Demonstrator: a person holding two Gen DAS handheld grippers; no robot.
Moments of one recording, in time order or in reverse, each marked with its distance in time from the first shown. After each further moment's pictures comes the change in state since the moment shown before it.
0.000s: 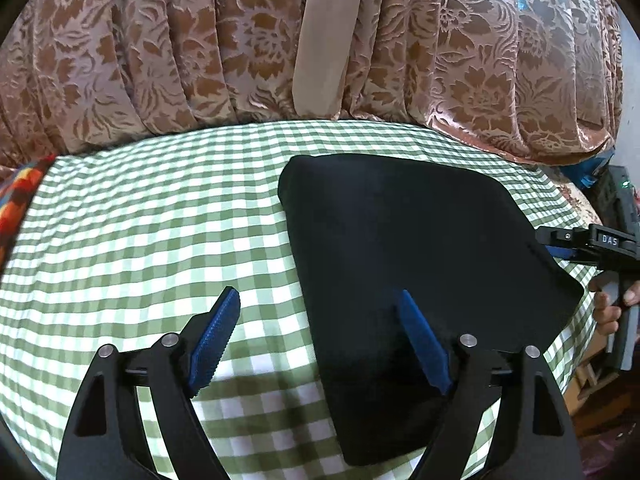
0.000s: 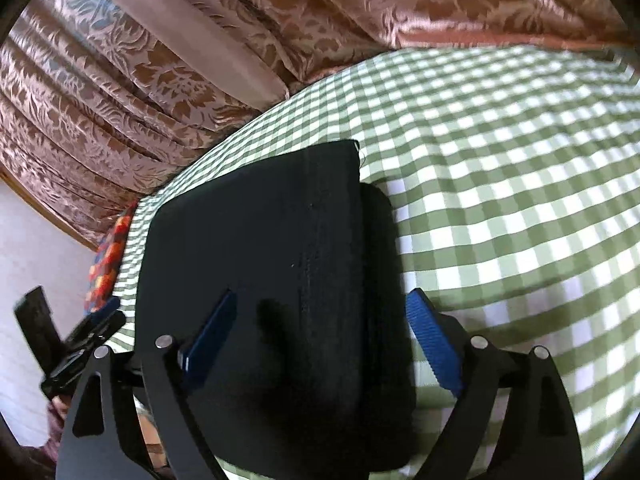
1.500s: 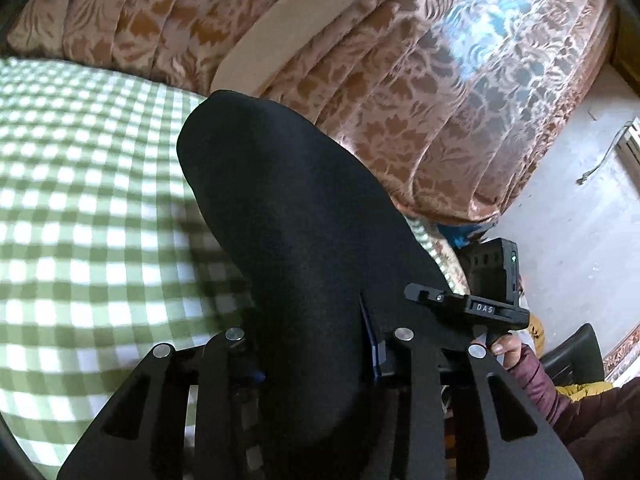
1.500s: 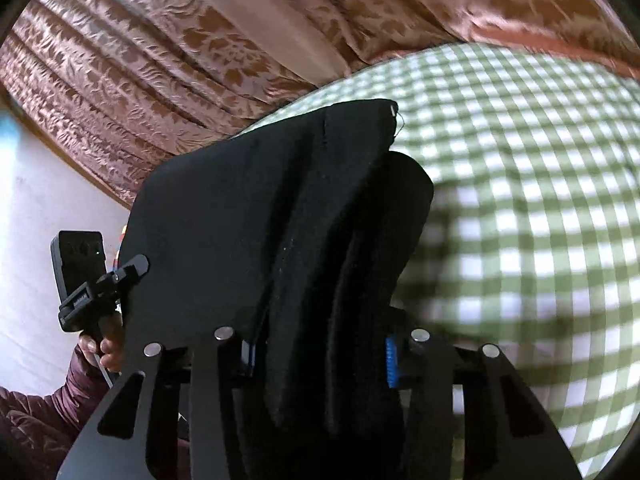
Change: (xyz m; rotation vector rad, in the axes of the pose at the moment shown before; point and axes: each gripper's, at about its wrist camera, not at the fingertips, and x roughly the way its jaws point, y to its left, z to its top) left arm 0.021 0.034 0.022 -0.254 -0.024 -0.585; right arm 0.015 0.043 0.022 -0.172 0.066 0.136
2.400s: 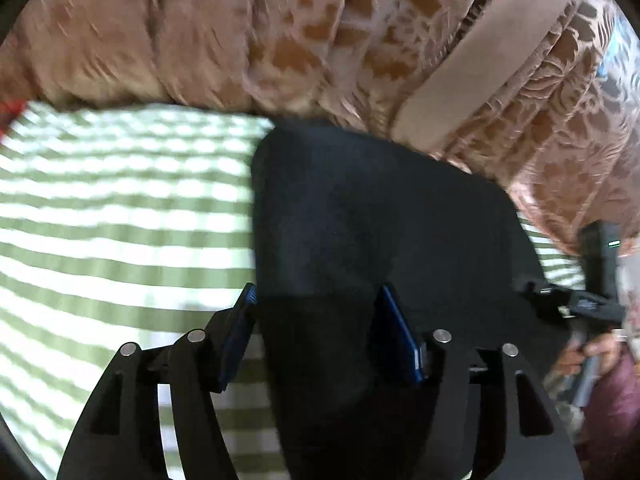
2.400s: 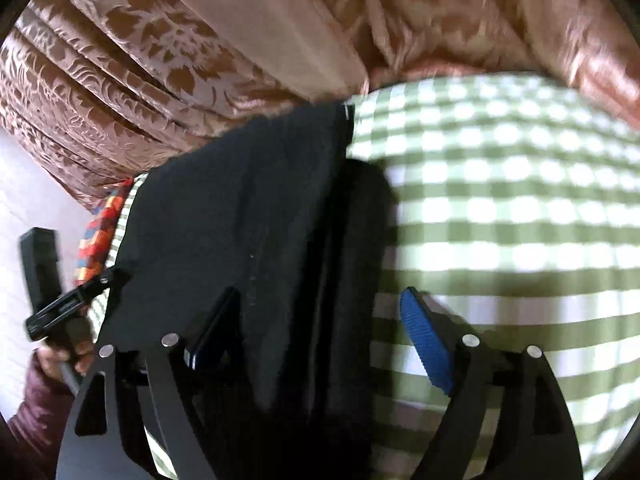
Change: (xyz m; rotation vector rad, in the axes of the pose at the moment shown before) left arm 0.032 0.101 0.114 0.022 0.000 0.609; right arm 0.133 -0.012 0.118 -0.087 0.010 -0.176
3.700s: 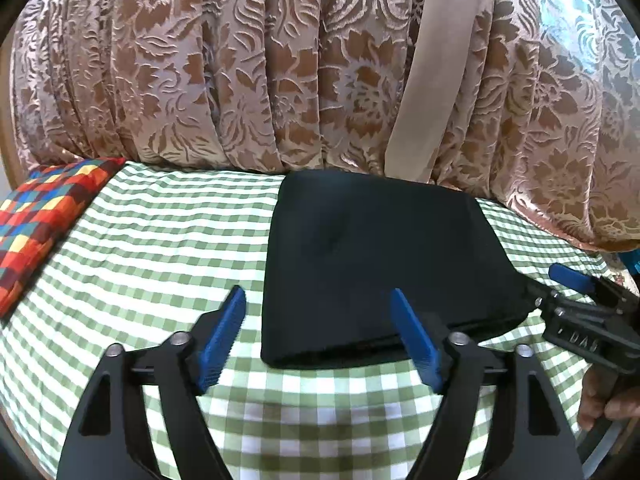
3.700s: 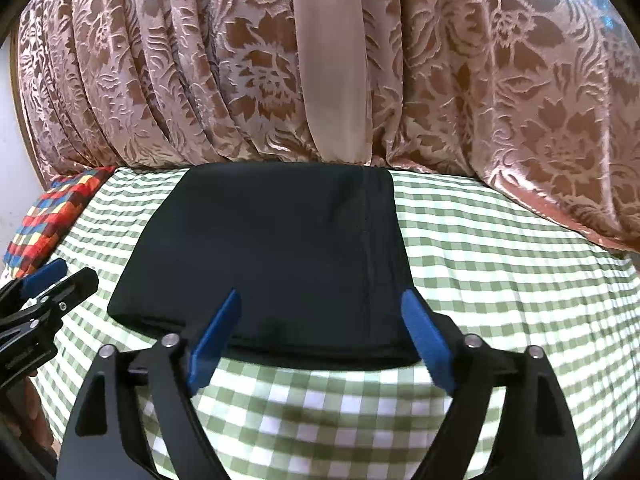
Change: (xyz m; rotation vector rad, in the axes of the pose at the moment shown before) left arm -0.112 -0.069 -0.093 0.038 -0.242 0.190; right arm -0.072 0.134 -0.094 -0.162 -0.247 -0.307
